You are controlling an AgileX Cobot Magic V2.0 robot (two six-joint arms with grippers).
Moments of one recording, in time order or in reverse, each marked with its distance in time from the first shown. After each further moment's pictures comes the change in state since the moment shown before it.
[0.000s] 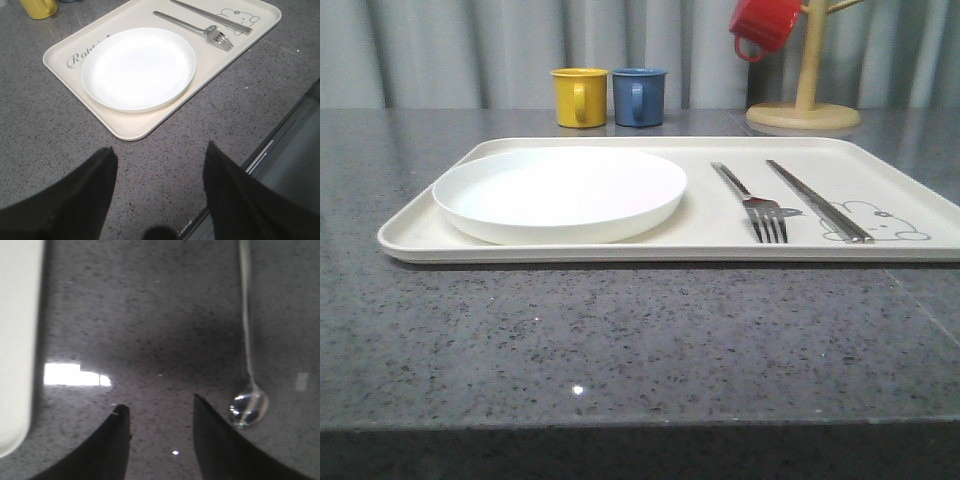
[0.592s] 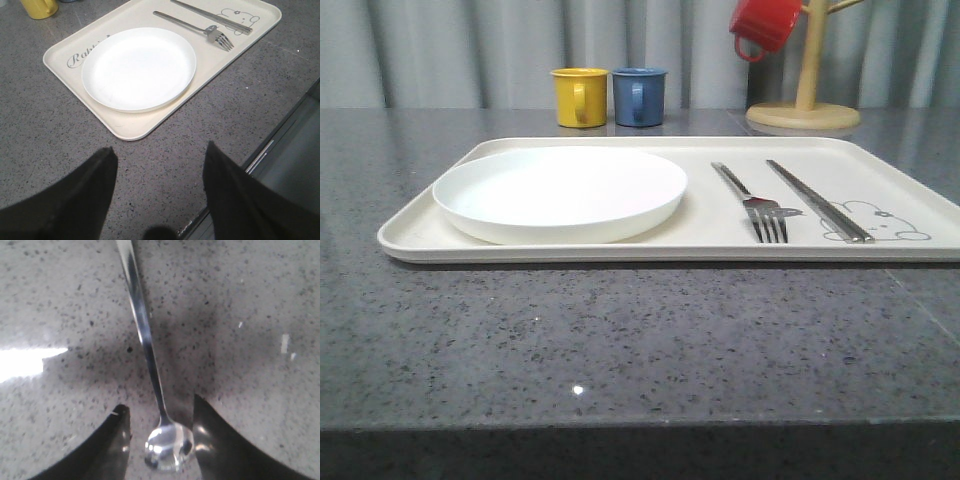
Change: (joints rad) left arm 0.000 0.000 0.000 0.000 0.000 0.000; right arm -0.156 0.190 0.000 -0.048 -0.109 -0.056
